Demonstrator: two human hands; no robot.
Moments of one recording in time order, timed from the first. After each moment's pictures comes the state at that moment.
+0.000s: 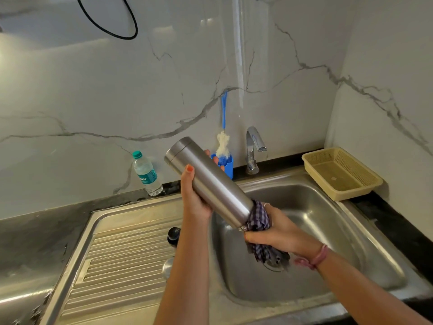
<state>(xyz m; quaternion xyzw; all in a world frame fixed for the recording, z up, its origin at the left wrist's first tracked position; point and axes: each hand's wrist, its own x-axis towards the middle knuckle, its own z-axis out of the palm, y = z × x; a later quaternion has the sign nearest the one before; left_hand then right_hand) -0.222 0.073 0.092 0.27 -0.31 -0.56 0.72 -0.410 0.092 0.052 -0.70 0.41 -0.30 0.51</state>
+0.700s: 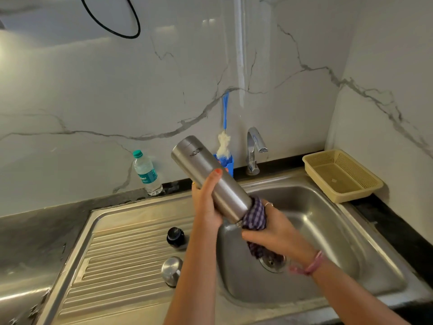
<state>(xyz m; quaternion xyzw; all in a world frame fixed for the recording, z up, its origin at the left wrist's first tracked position) -0.241 0.071 0.077 0.39 -0.23 -0.53 0.72 -0.399 0.100 0.063 -0.70 0.49 -0.31 0.41</state>
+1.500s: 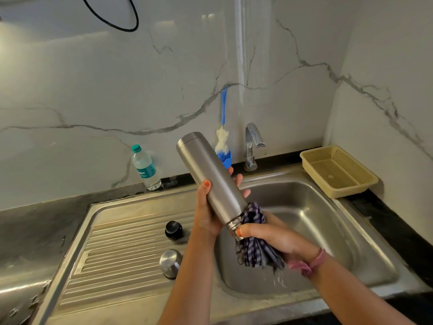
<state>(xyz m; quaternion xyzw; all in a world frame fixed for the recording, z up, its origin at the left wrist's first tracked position) -0.243 0.087 0.054 0.22 -0.28 -0.67 0.65 -0.402 0.122 0.074 -0.54 0.39 -0.27 0.69</state>
